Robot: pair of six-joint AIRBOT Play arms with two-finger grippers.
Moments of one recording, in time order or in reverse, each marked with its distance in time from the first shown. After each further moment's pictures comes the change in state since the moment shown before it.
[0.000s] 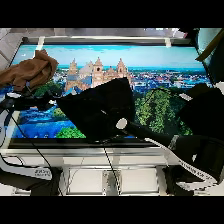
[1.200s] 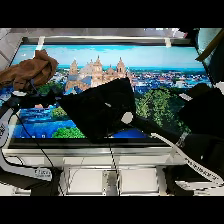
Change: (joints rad) left arm -0.058 -0.002 0.000 -0.052 0.046 0.038; right arm -0.096 0.056 0.003 -0.244 0.060 0.060
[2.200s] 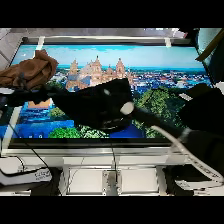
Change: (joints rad) left arm 0.053 0.221 0.000 0.051 -0.104 0.000; right arm -0.096 0.025 0.163 0.005 -0.012 -0.086
